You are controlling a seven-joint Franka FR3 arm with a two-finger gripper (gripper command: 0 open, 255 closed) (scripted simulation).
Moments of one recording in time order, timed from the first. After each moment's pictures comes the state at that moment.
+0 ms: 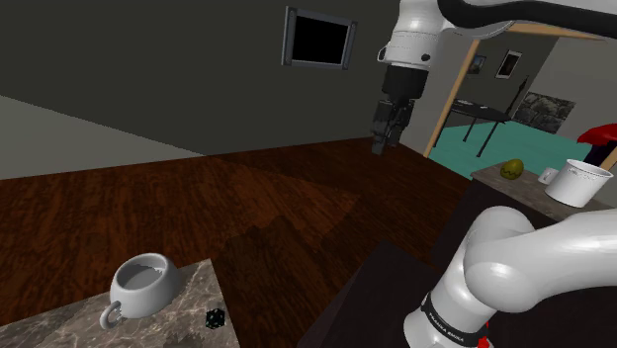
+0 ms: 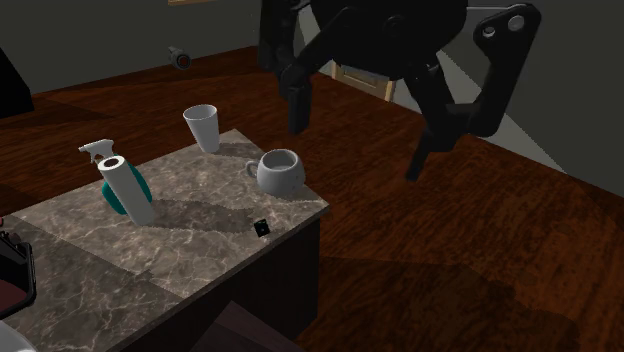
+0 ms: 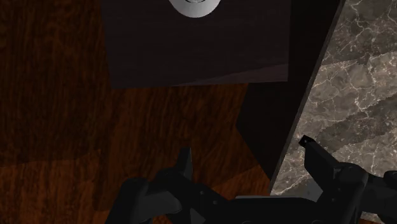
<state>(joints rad) 0.02 -0.83 0.01 -2.32 0.08 1.43 0.02</state>
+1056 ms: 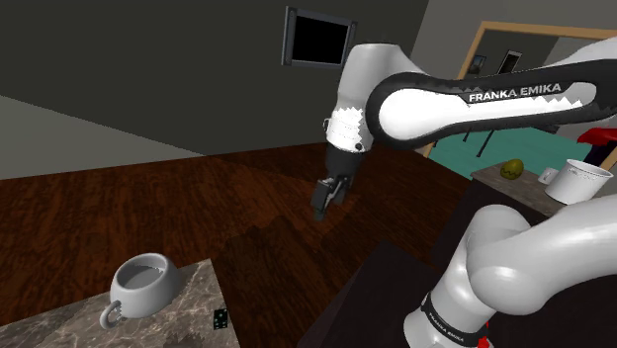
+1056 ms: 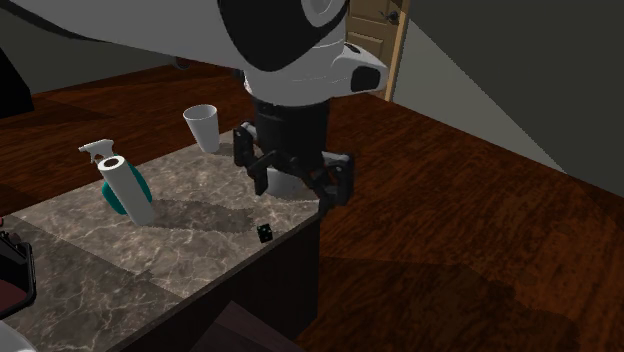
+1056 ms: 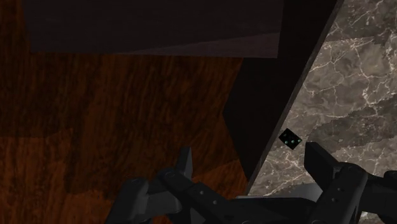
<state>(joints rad) 0.11 -0.71 0.20 -2.65 0.21 1.96 0.10</state>
